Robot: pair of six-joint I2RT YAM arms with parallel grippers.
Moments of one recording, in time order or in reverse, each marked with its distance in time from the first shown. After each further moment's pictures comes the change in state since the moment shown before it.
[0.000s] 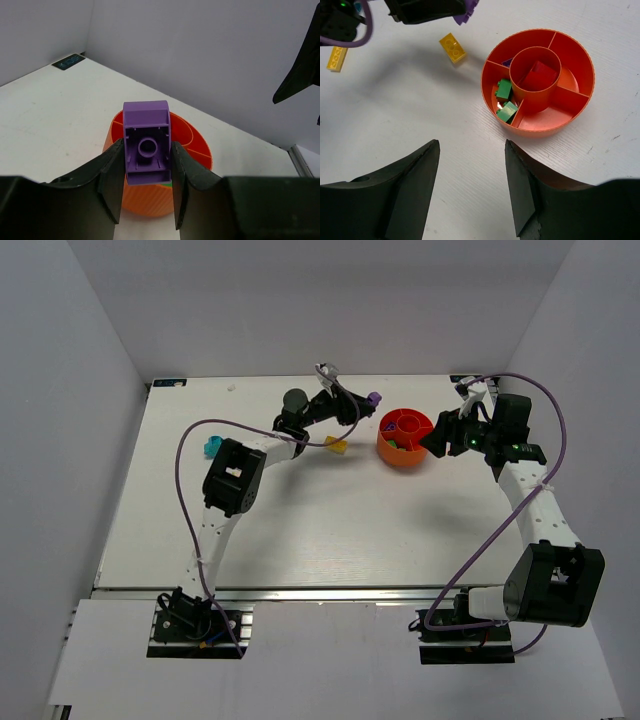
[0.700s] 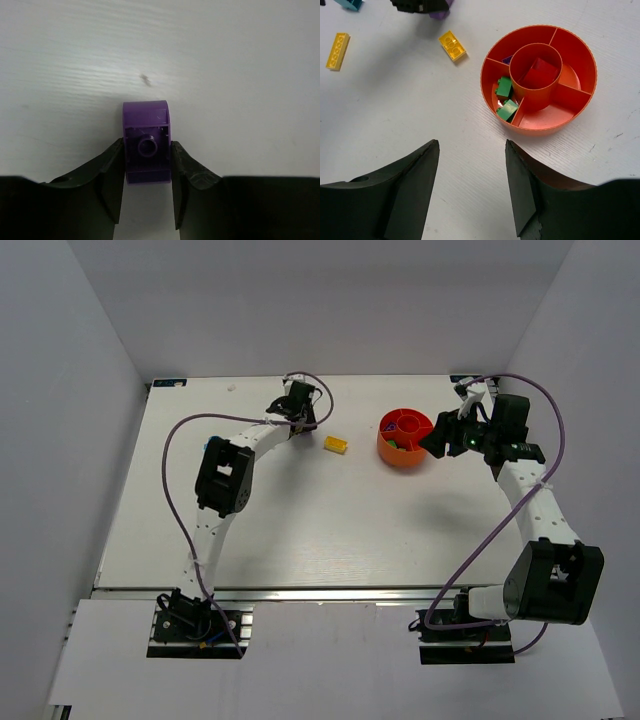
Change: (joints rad) left arm 0.031 0.016 0.278 -1.314 -1.101 0.013; right arm 0.002 0.012 0.000 -0.003 0.004 0.002
